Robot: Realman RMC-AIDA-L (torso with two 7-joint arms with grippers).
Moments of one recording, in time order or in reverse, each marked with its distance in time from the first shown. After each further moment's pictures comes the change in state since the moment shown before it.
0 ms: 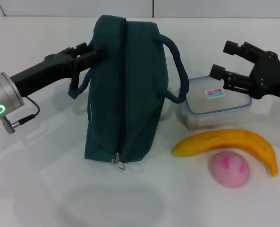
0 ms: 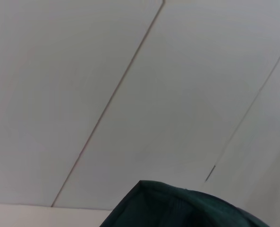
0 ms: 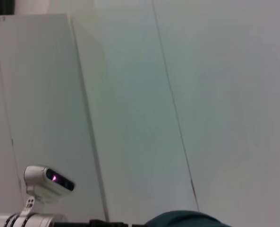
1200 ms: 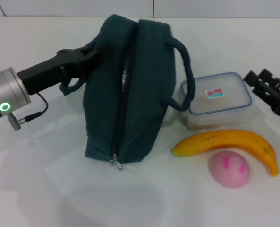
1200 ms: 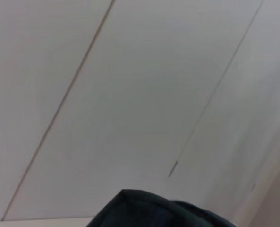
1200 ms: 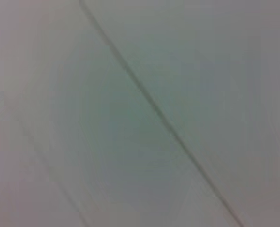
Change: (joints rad) left arm -0.047 0.013 -0.002 -0.034 0.011 0.100 0.043; right arm -0.047 0.012 0.055 0.519 0.327 -0.021 -0.134
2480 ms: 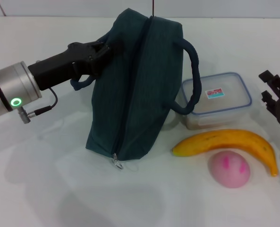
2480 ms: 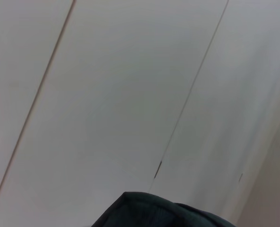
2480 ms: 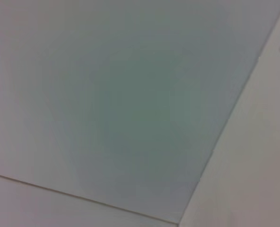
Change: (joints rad) left arm -0.042 -0.011 -0.002 -0.016 0.008 0.006 0.083; right arm 0.027 0.000 0.305 0.129 -0.105 0.245 0.499
